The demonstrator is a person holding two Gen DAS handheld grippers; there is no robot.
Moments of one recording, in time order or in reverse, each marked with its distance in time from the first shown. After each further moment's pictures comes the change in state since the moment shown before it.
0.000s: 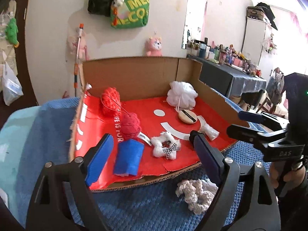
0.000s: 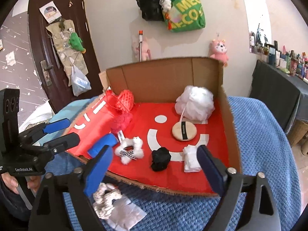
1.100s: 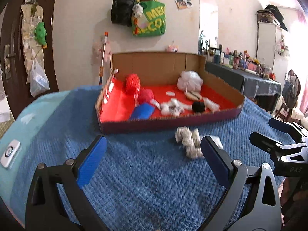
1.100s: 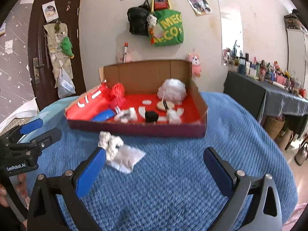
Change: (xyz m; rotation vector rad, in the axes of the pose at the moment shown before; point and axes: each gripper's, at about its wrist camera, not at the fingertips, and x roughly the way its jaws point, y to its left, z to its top) left arm -0.068 -0.029 -0.109 -0.031 -0.083 0.165; right arm -0.074 0.040 -0.114 -0.005 -0.114 -0.210
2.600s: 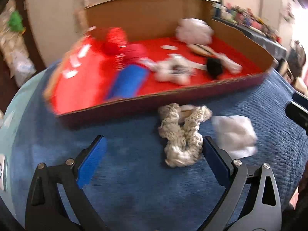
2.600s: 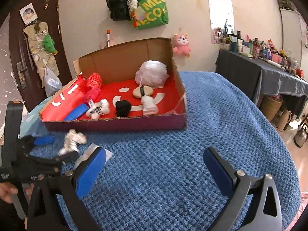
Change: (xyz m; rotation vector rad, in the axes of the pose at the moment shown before) left arm 0.111 -0.003 0.011 0.068 0.354 0.004; right arm 0.043 -0.050 0.011 0.088 0.127 -0.029
